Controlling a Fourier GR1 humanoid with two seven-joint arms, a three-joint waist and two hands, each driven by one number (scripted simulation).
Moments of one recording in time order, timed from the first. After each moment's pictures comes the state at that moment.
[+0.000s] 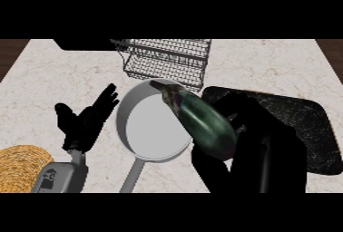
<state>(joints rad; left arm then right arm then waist) -0.18 0.11 -0.04 -1.47 0.12 -0.07 0.24 -0.51 -0.01 0.61 -2.10 1.38 0.11 1.24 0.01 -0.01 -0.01</state>
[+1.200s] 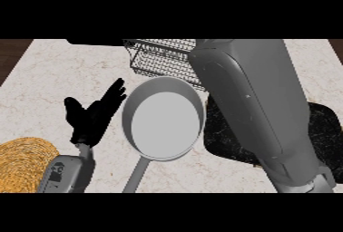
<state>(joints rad) -0.23 0.08 -0.06 -1.45 0.10 -0.07 0.25 -1.29 -0.01 0.05 -1.25 1.16 0.09 1.13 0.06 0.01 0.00</state>
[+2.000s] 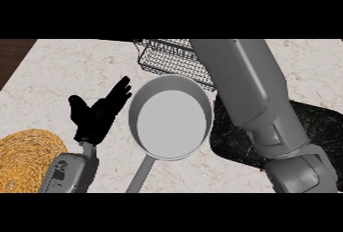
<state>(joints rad) -0.25 0.07 -0.08 -1.47 0.10 -0.09 0.27 -1.39 0.00 -0.15 -0.76 0.96 -0.48 0.91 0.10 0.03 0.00</state>
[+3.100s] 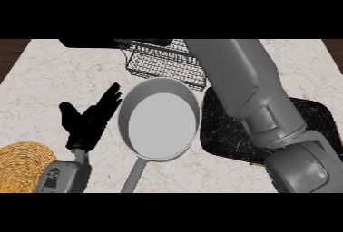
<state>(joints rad) -0.19 0.09 -0.05 -1.47 0.10 -0.08 0.25 -1.52 -0.01 -0.22 -0.47 0.90 -0.98 0.75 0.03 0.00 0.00</state>
